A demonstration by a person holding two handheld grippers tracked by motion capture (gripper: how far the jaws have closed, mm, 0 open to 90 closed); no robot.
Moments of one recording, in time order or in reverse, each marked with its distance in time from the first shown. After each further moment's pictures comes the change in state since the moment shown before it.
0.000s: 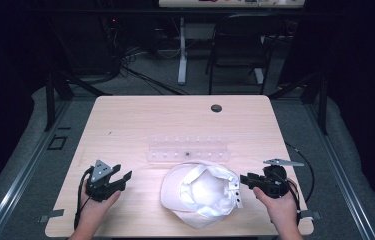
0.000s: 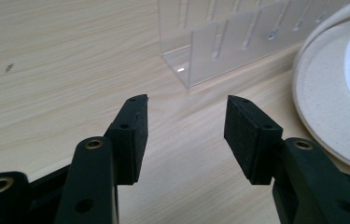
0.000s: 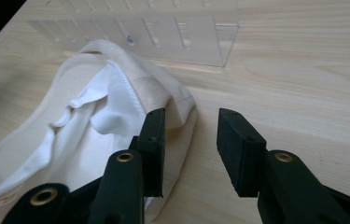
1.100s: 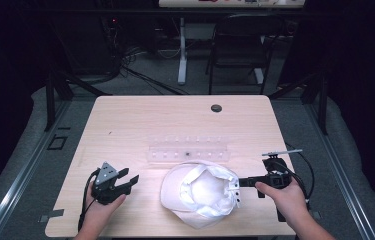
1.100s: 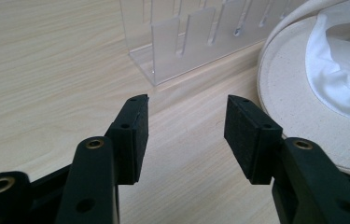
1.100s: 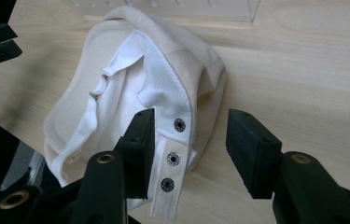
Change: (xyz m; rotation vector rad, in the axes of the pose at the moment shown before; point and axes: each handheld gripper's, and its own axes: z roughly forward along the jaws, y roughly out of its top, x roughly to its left) left arm -0.011 -0.001 0.004 0.003 -0.071 -0.001; right arm 0.010 0.026 -0.014 0.237 0.063 0.109
